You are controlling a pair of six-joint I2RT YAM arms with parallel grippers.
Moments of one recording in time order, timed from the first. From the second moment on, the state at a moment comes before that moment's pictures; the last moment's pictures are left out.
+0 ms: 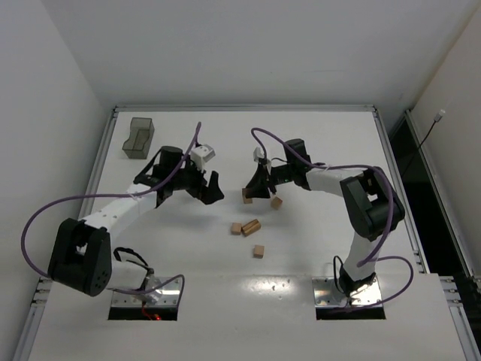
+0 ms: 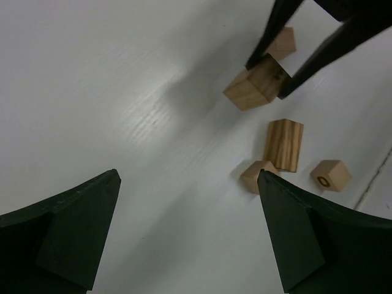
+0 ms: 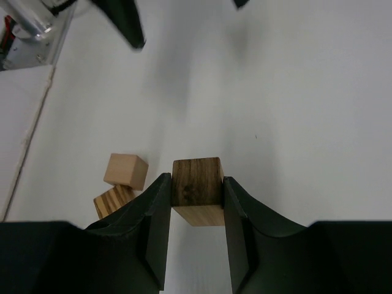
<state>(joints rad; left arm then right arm) -0.29 1.33 0.82 -0.16 0.56 0.07 0.39 1.83 0.93 0.17 -1.12 -0.52</state>
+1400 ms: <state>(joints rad) -0.56 1.18 0.68 0.19 0.52 0.06 0.42 1.80 1.20 -0.30 -1.37 -0.66</state>
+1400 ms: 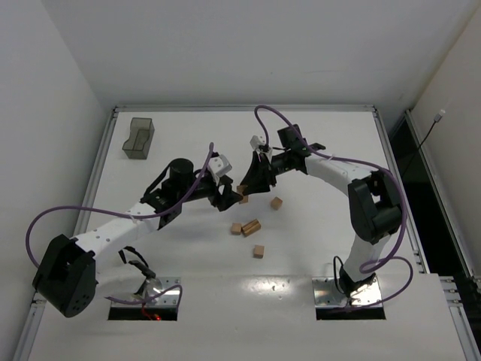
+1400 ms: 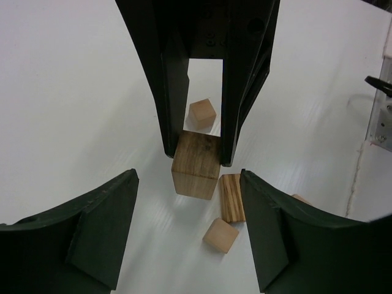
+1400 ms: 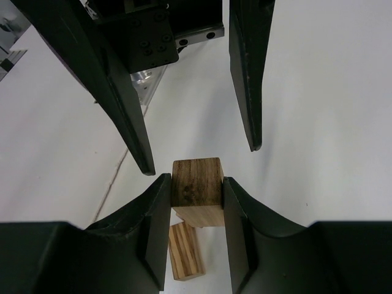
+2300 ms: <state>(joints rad) -0.56 1.18 0.68 0.22 0.53 0.10 0.42 1.80 1.23 -0.35 -1.40 -0.68</state>
